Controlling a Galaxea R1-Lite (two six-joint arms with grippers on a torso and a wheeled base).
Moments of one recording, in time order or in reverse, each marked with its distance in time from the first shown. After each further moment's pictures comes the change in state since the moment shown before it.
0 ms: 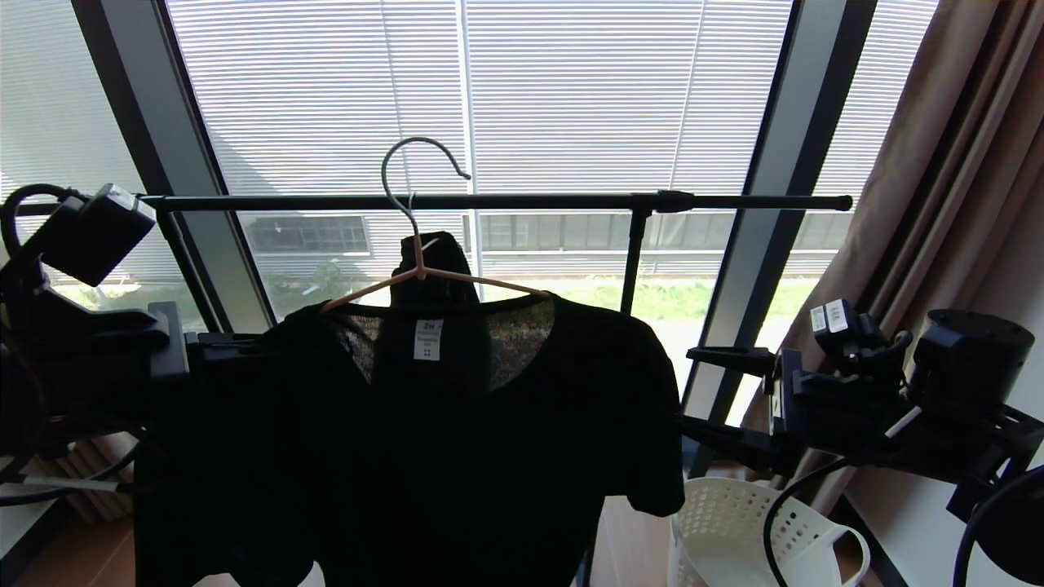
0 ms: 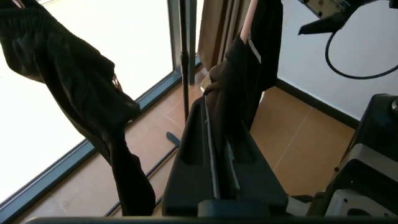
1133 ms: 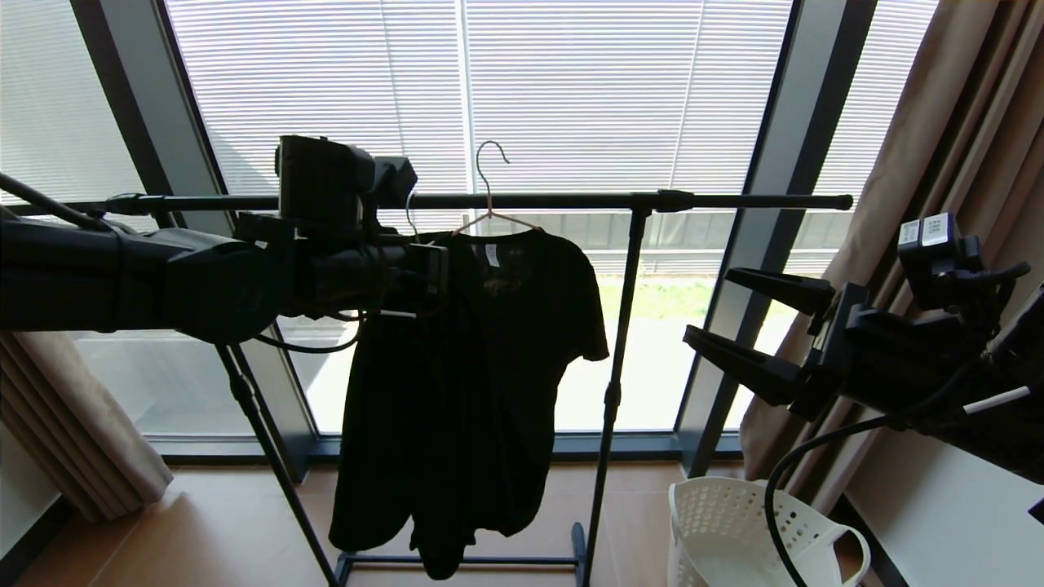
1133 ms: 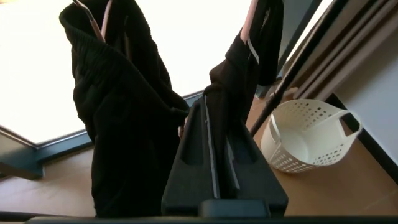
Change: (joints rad) left arm -0.263 0.630 -0.600 -0.017 0.722 -0.216; right arm 0.121 -0.219 -0.048 0.023 -0.325 0.097
